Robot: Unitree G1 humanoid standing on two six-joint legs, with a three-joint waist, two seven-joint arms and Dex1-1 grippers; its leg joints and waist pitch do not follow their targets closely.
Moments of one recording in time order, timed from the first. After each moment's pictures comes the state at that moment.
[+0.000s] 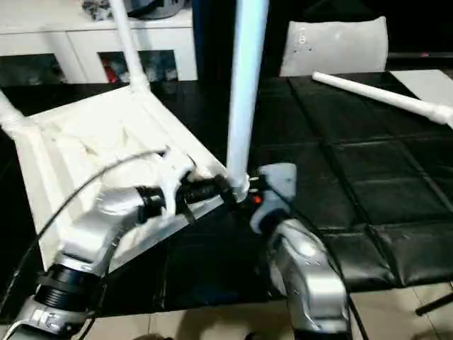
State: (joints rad) left arm -0.42 0.17 -0.12 0.06 -0.11 0.56 -0.74; right arm -0.05 -0.01 0.01 -0.24 0.22 0.53 0.36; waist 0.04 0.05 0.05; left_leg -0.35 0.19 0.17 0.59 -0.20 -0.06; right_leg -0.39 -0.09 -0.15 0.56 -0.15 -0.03
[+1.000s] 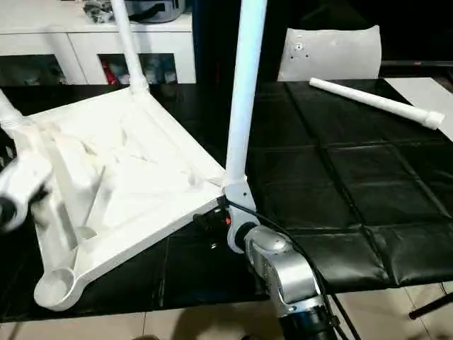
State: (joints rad) left arm -0.18 0.80 -0.04 0.02 0.17 0.78 -0.63; right arm -0.21 -0.03 0.20 0.04 0.12 0.66 0.33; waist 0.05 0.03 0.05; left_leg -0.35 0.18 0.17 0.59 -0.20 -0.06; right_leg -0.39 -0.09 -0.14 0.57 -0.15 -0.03
